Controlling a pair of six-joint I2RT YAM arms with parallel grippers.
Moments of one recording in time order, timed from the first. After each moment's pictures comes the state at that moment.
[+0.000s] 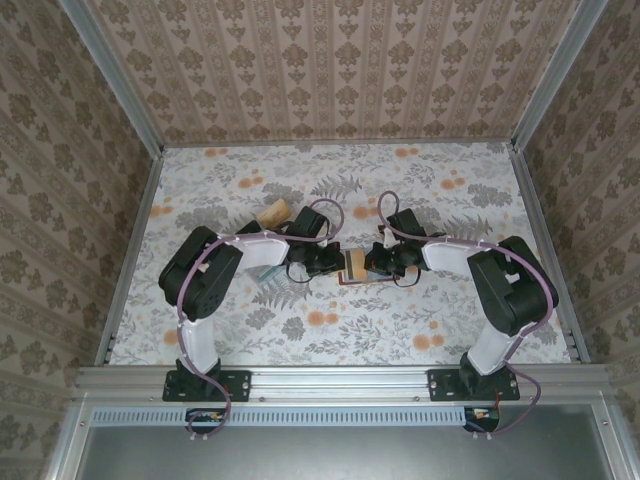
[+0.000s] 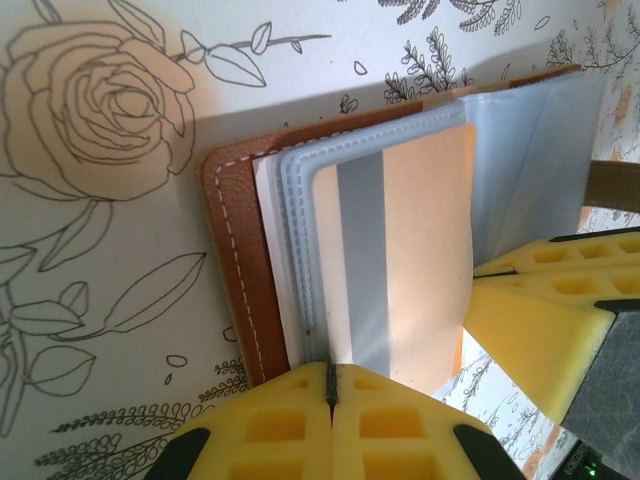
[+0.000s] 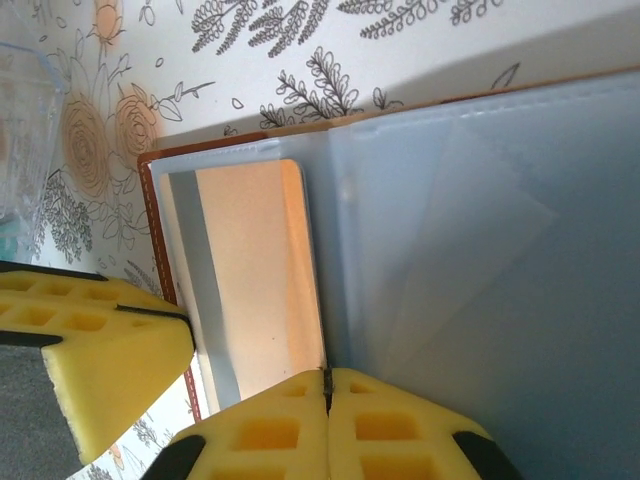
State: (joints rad) left arm -0.71 1.91 1.05 -0.15 0.50 -0.77; right arm 0.39 1.71 0.83 -0.16 -0.42 0.64
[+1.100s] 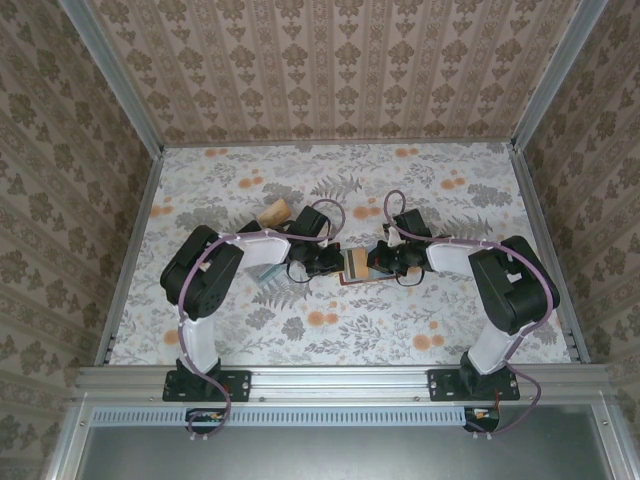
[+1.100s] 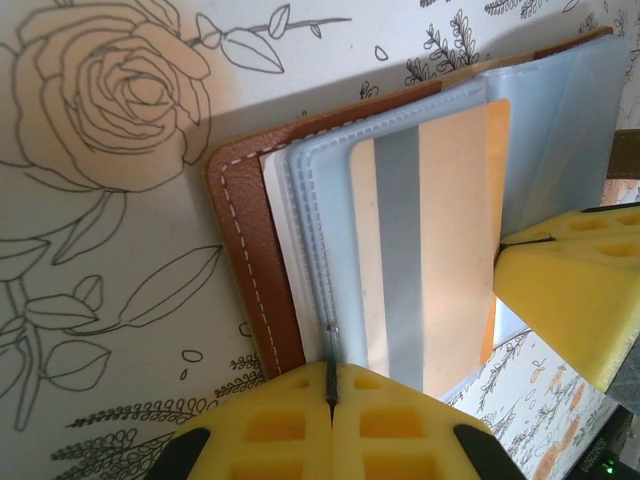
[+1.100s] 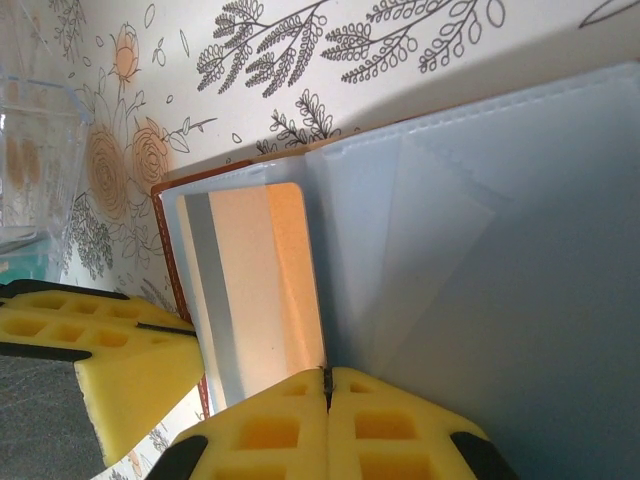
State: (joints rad) left arm -0.71 1.92 1.08 -0.21 0.49 -0.74; right arm 0.34 1.71 0.79 -0.08 -0.47 0.66
